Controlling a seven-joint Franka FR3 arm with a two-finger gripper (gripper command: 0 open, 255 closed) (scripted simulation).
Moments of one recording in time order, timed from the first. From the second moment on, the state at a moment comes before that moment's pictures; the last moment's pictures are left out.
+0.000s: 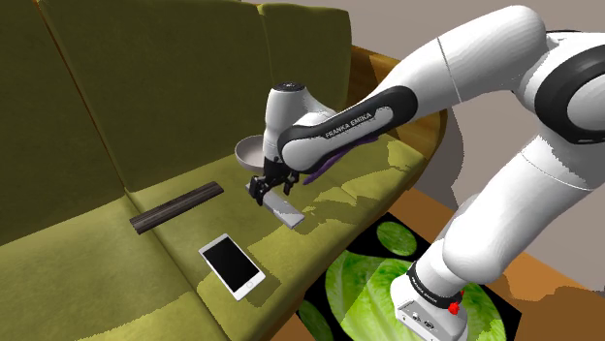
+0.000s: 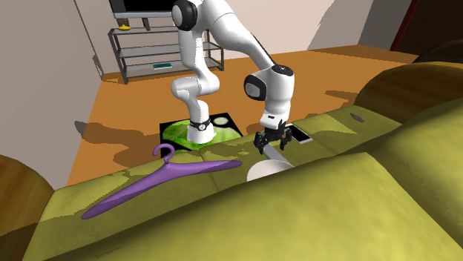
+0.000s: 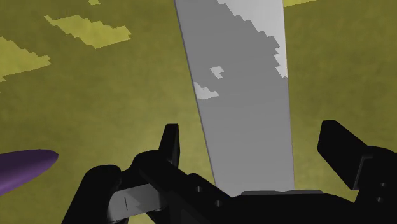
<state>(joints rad) 0.10 -0.05 0.36 -2.38 0.05 2.35 0.51</state>
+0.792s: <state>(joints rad) 0.10 -0.02 0.36 -2.39 0.03 2.39 0.52</state>
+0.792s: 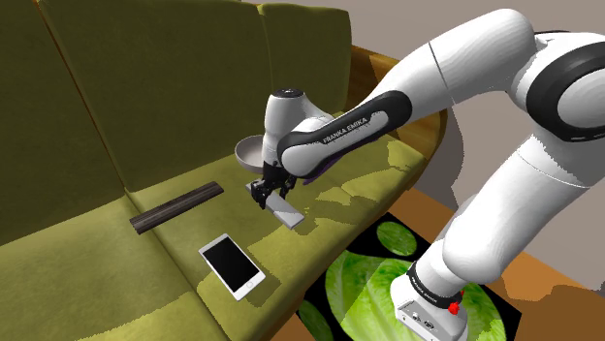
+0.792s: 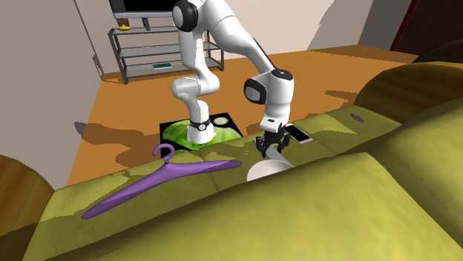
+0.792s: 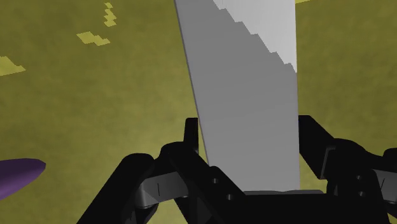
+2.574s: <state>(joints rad) 0.10 -0.17 0.35 -2.27 0.09 2.12 0.48</state>
